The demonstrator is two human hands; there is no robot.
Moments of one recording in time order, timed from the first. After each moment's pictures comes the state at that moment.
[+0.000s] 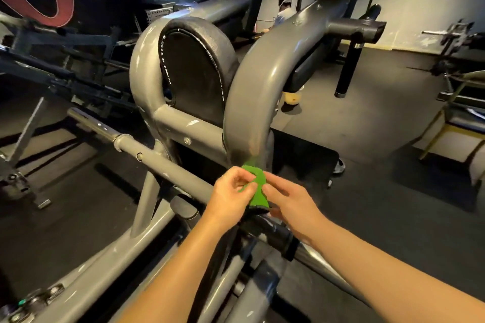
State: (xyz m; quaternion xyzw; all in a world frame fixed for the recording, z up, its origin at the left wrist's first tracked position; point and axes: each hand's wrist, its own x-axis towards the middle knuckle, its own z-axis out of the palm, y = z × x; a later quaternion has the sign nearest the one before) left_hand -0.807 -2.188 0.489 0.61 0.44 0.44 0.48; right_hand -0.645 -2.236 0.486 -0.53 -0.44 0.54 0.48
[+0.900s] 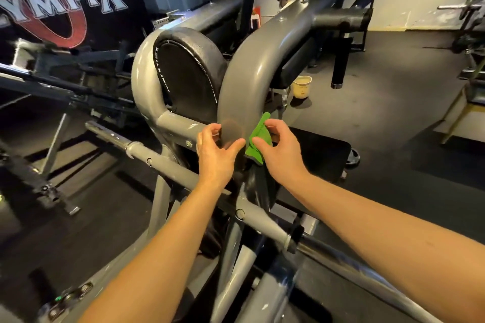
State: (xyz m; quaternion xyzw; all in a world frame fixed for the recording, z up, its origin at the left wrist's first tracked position) left_hand -0.798 -2.144 0.543 0.62 0.53 0.51 0.26; right_hand -0.644 -2.184 0.548 -0.56 -0.52 0.29 0.57
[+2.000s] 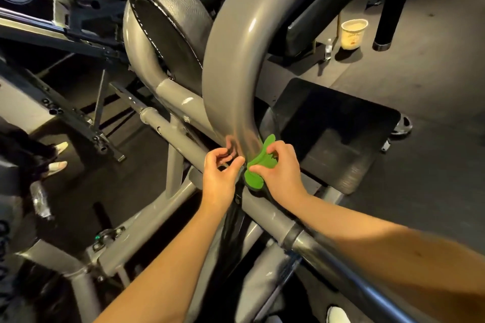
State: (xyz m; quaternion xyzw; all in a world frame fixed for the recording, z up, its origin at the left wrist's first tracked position) left_hand -0.775 -2.157 0.448 0.51 0.62 0.51 0.32; right_hand -0.622 -2.151 0.422 -0.58 -0.54 0.38 0.48
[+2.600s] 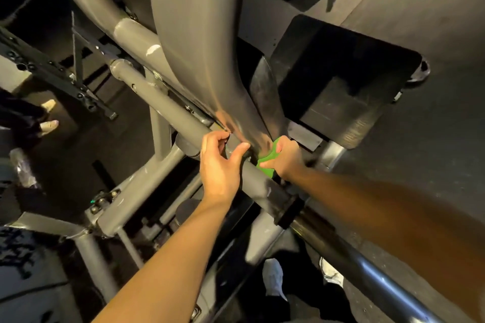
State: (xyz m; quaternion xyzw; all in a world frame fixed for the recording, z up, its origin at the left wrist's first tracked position) left_hand -0.762 -2.161 0.389 0.56 0.68 0.42 0.22; right_hand -0.610 -2.110 0.273 -0.68 -0.51 0.46 0.25
